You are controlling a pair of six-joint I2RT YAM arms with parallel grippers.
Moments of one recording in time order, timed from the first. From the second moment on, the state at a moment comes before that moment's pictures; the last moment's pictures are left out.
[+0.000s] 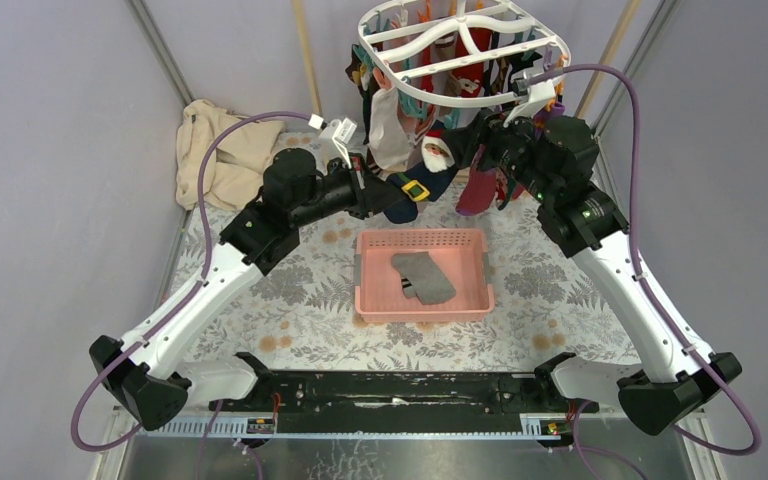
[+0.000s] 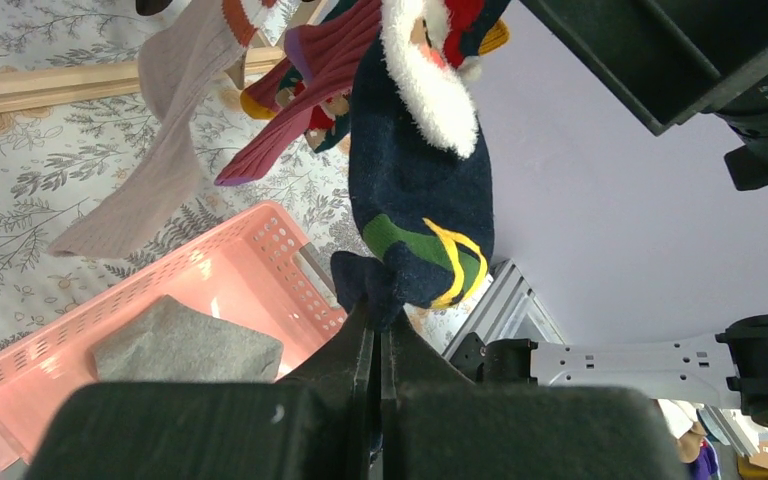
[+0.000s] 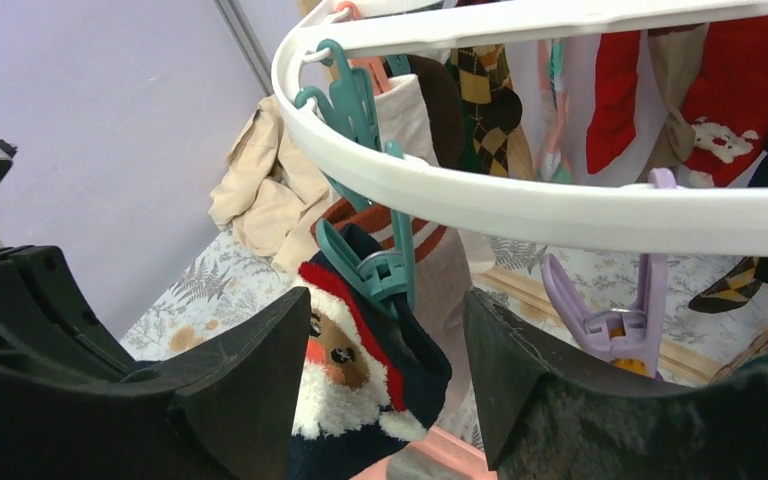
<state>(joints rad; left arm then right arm) -0.63 1.21 1.28 -0.23 0.34 -0.62 0.48 1.20 1.43 -0.25 -0.11 0.26</state>
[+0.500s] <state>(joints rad) -0.63 1.20 1.28 -0.25 0.36 -0.62 0.48 1.24 1.43 -0.14 -0.10 0.25</state>
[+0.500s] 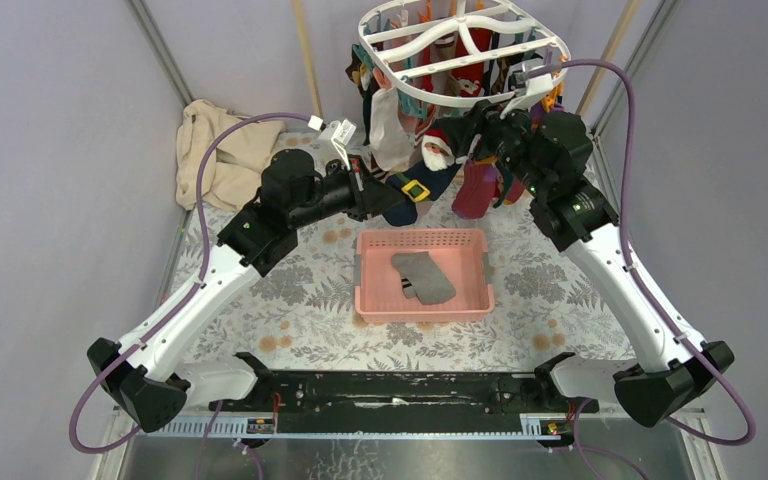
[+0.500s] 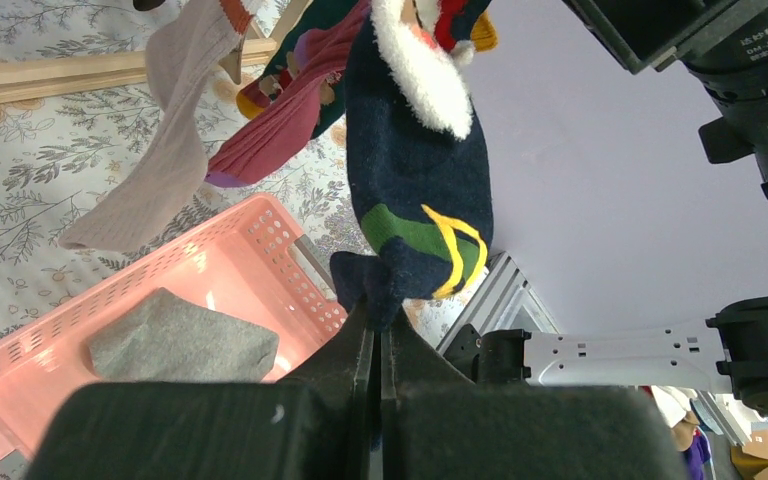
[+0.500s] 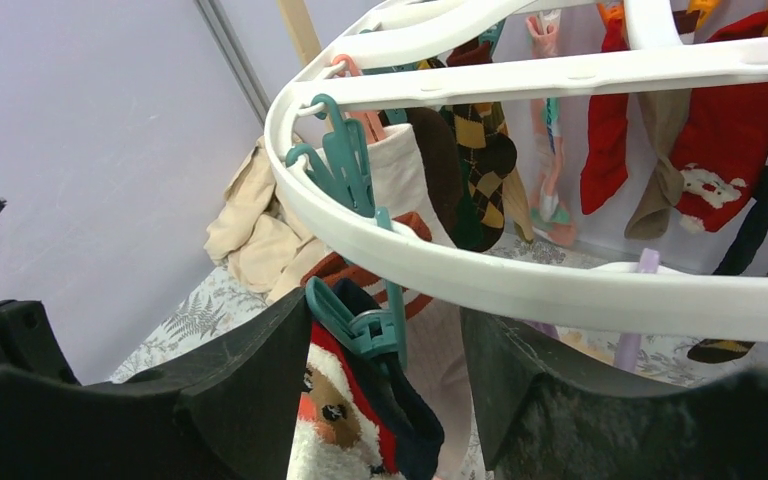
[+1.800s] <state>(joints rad) -0.60 1.16 1.20 -0.25 0.38 -0.62 0.48 1.28 1.43 -0.07 -0.05 0.25</state>
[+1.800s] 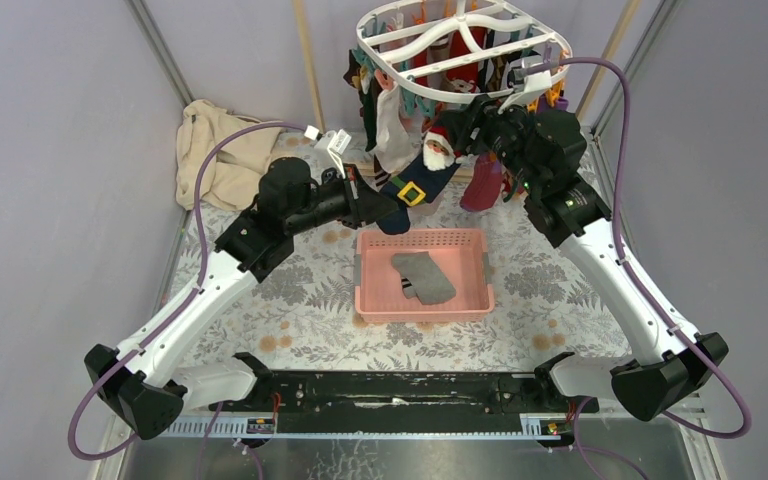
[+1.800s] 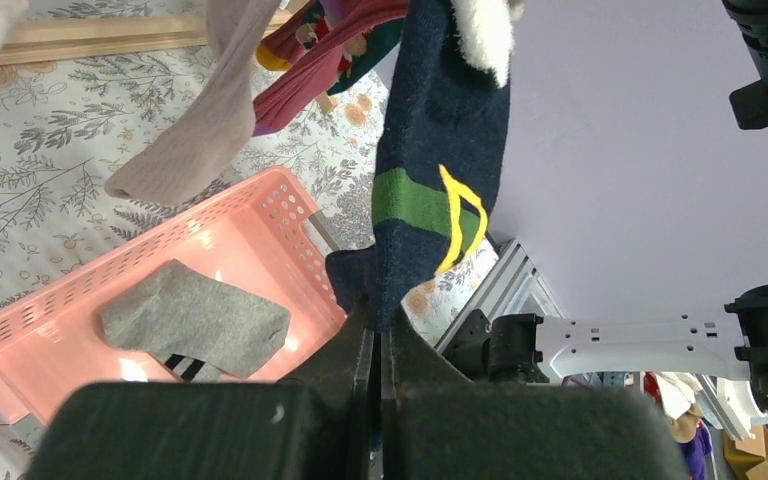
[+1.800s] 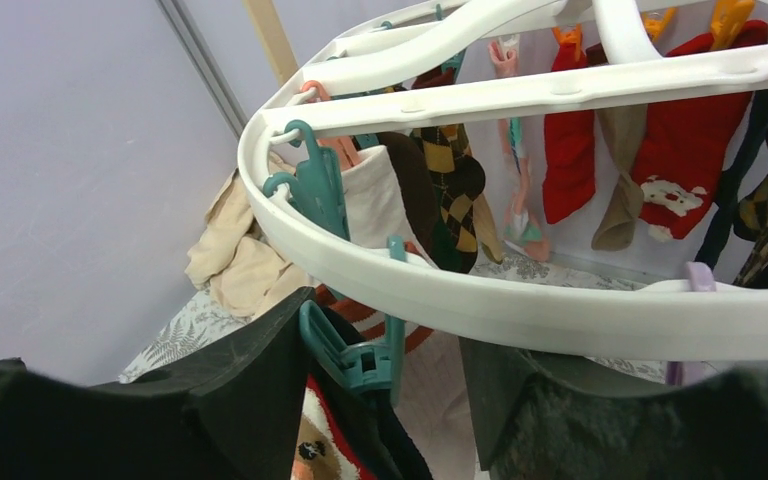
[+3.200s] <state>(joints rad) -0.62 1.30 1.04 -0.04 0.46 -0.71 0.48 1.05 1.31 -0.26 0.06 0.31</state>
